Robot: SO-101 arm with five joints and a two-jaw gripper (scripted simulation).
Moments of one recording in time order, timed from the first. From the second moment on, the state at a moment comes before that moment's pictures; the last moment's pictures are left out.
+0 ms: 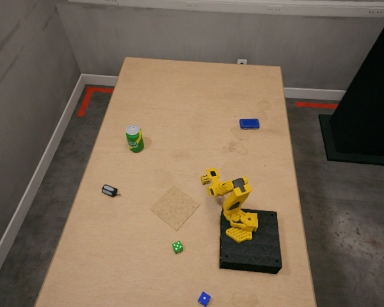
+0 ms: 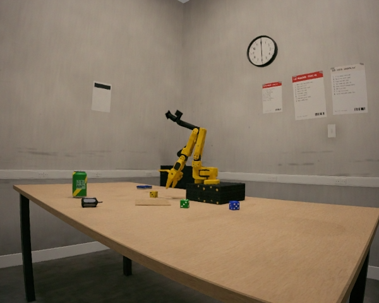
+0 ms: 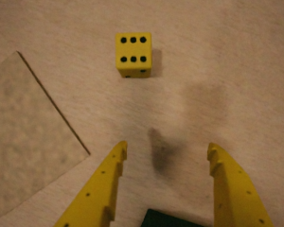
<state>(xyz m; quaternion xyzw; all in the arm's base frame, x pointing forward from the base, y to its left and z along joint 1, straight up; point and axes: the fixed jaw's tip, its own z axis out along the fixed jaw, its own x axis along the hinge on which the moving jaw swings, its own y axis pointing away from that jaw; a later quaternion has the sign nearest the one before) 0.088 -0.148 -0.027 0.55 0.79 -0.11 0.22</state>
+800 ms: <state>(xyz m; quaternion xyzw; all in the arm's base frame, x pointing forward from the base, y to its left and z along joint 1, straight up) 0.113 -0.193 -0.025 0.56 0.80 -0.11 0.21</state>
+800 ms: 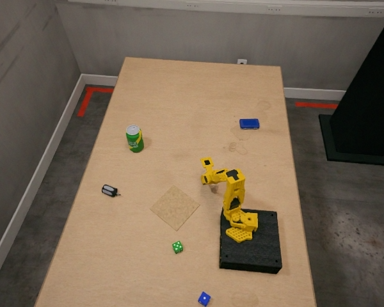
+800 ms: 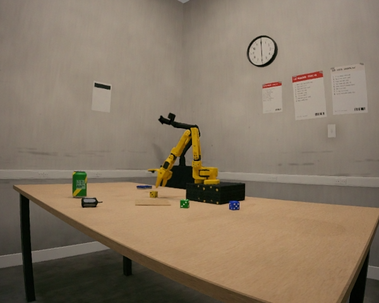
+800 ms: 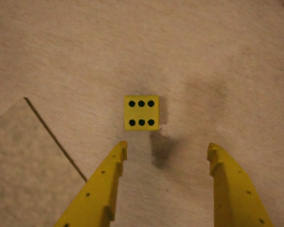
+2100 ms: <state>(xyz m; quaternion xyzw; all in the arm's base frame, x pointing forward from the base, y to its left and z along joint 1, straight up) 0.113 -0.193 -0.027 0.56 0.80 -0.10 0.21</state>
